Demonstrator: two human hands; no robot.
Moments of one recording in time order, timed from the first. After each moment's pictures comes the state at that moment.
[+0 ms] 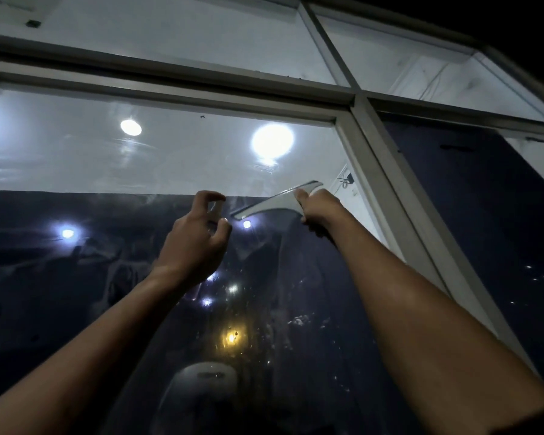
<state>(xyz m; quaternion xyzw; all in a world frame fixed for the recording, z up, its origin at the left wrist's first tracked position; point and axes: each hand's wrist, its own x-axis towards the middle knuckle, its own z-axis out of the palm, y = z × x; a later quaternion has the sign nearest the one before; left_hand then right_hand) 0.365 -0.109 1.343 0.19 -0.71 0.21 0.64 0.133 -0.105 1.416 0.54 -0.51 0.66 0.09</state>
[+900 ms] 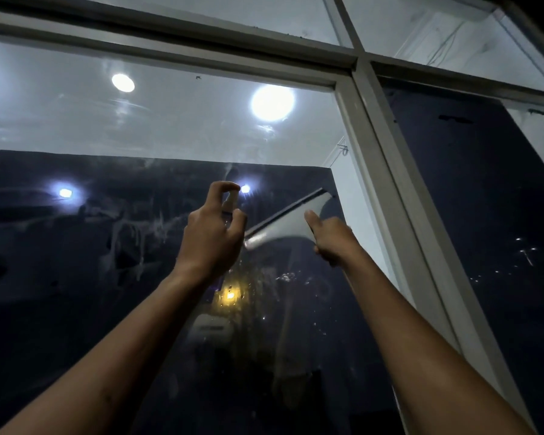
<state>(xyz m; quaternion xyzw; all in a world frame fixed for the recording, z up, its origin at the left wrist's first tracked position) 0.335 -0.093 1.290 0.16 -0.71 0.17 0.66 0.118 -0.098 1.297 0.55 -0.54 0.64 0.04</state>
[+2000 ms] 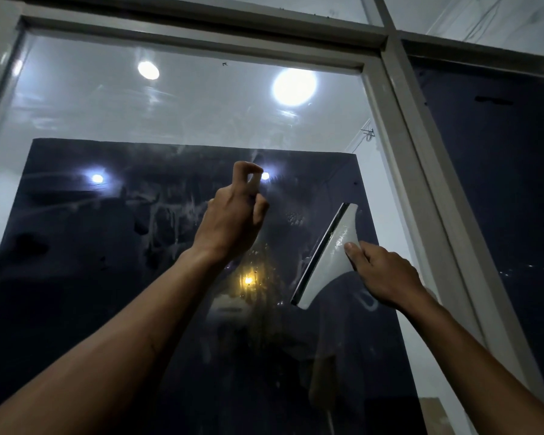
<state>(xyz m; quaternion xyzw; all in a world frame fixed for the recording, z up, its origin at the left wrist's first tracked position) 0.353 -0.084 1.290 0.17 -0.72 0.29 0.60 0.089 -0.094 1.209 0.59 -0.58 0.51 0.24</state>
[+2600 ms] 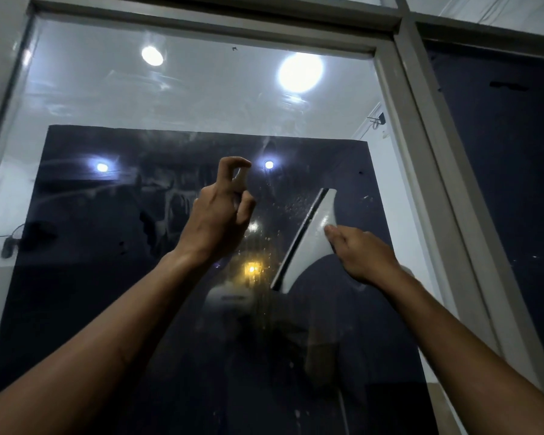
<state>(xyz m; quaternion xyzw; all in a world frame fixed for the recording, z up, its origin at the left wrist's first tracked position) 0.394 -0.081 1.270 0.16 -0.73 0.26 0.61 0.147 -0.083 1.225 0.62 -0.58 0.47 0.24</state>
